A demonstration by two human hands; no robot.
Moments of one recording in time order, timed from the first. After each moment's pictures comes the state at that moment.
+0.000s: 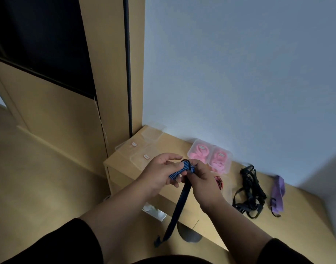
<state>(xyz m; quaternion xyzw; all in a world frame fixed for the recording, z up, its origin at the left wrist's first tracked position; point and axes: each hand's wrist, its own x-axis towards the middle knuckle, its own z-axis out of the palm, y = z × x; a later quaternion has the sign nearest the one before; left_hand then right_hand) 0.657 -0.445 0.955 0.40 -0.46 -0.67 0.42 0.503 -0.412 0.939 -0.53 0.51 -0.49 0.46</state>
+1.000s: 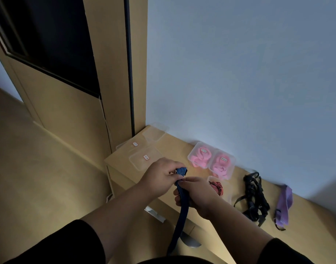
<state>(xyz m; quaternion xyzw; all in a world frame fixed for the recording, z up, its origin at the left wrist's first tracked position) 0.633 -0.462 0.943 0.50 -0.76 -0.28 0.31 0.473 -0.432 0.942 -0.41 0.58 -0.31 0.64</state>
